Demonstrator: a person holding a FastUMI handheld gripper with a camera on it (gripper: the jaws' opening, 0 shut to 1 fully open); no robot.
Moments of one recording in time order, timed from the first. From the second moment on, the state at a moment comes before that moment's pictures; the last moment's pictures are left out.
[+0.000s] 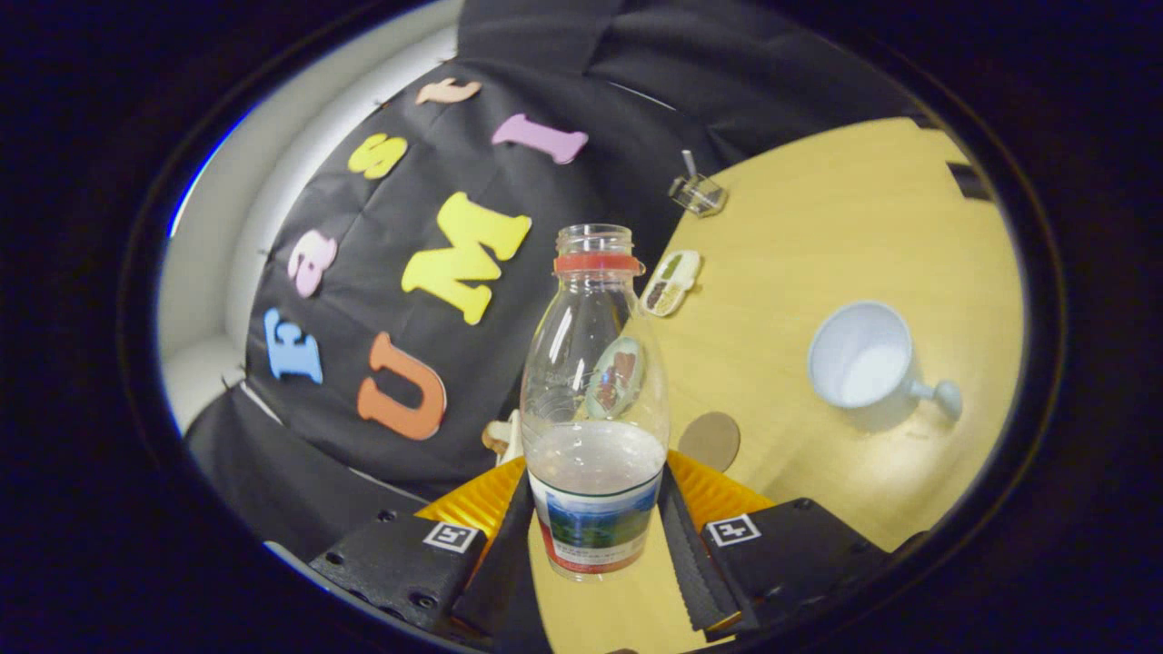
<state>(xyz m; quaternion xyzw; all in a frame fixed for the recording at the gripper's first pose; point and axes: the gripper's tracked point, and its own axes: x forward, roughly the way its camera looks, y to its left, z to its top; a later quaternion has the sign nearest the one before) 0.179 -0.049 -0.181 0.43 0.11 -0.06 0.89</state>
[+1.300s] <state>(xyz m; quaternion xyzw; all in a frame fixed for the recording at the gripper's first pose) 0.318 -0.041 -0.218 0.06 0.07 -0.03 1.00</state>
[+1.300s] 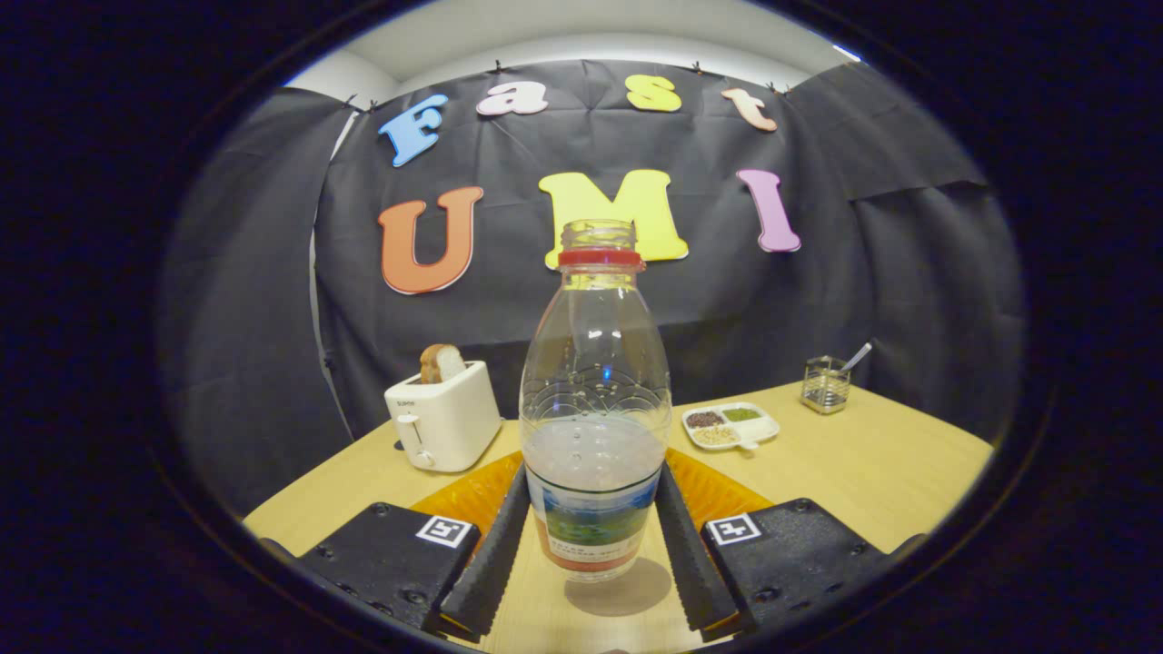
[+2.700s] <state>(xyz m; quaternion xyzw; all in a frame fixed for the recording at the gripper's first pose) 0.263 -0.044 -0.215 -0.02 0.06 -0.05 1.00</state>
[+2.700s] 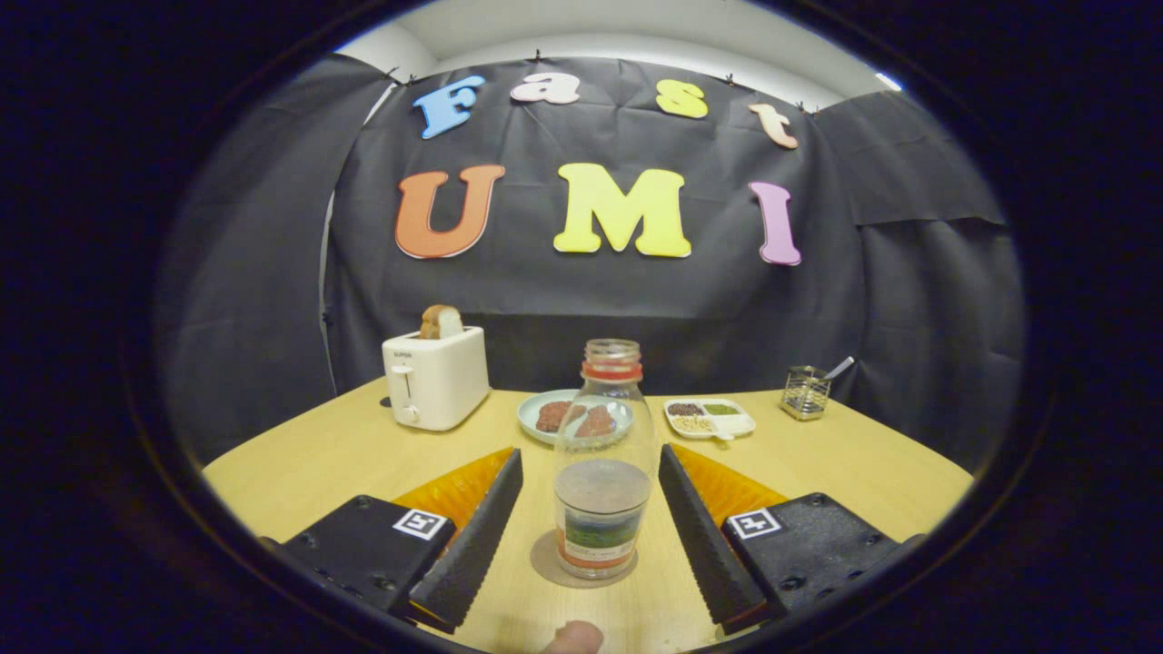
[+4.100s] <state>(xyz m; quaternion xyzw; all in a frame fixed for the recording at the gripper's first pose) 0.031 0.007 -0.018 0.01 0.02 0.03 1.00</state>
